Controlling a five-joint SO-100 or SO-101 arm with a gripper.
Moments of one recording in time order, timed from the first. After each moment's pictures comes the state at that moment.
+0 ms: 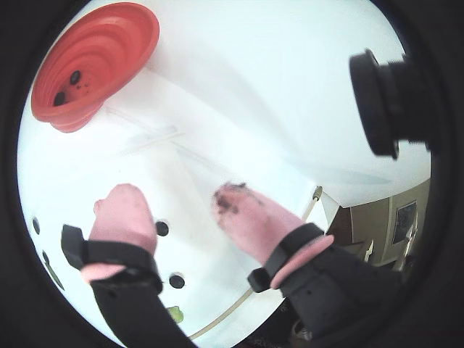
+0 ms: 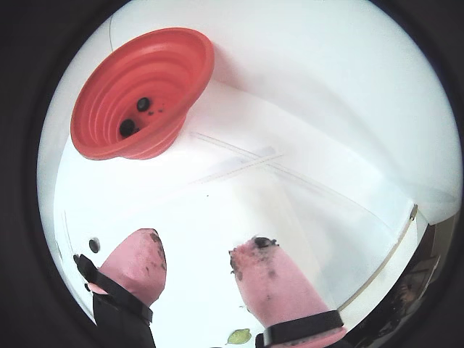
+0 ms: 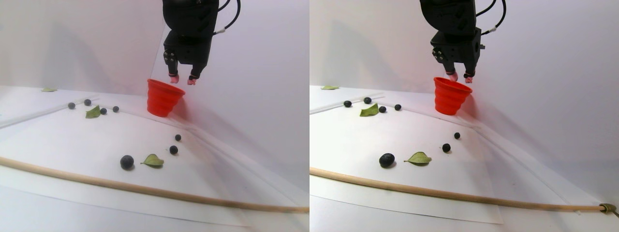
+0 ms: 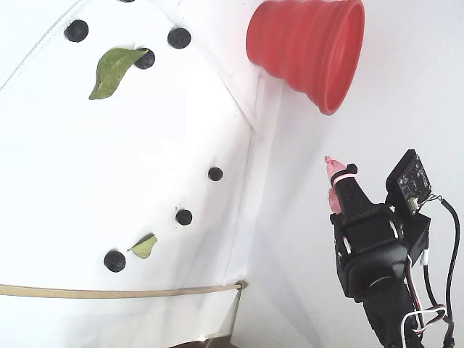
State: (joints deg) arm 17.0 92.5 125.8 -21.6 -78.3
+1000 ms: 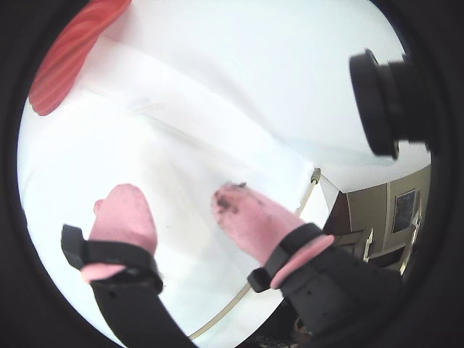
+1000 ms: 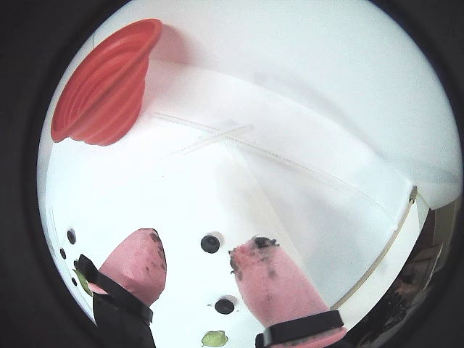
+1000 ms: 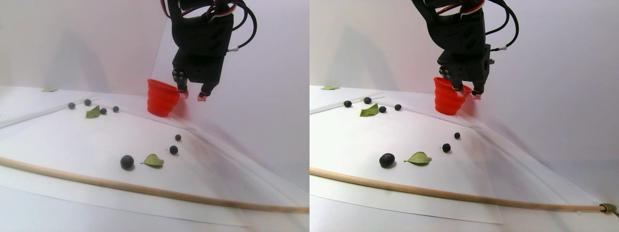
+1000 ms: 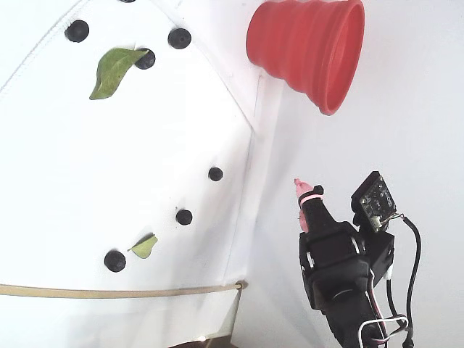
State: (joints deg) arm 20.4 82.4 128.0 -31.6 -78.0
